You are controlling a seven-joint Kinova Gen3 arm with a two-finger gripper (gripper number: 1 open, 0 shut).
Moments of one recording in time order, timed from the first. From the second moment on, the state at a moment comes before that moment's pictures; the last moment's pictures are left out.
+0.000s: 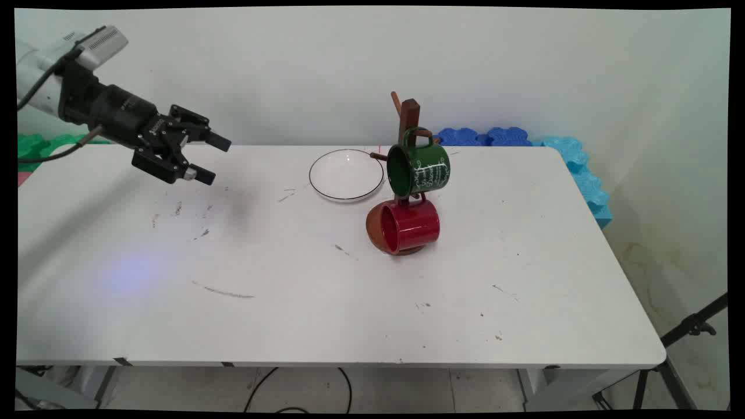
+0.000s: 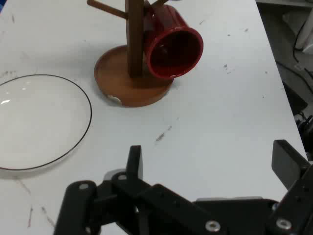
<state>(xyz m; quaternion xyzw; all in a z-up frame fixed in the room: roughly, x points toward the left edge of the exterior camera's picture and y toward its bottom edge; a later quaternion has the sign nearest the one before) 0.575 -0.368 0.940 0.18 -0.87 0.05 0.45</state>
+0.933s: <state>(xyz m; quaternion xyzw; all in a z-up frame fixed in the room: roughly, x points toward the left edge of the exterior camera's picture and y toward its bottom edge) 0.527 -0.365 0.947 0.21 -0.86 0.05 0.46</state>
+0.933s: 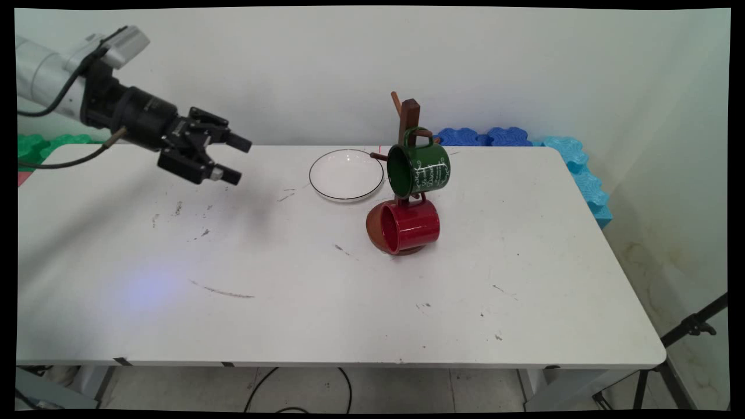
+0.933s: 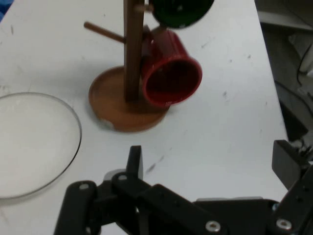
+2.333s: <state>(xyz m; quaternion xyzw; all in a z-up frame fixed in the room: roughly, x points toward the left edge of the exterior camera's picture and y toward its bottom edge) 0.315 -0.366 0.974 0.36 -0.81 0.03 0.46</state>
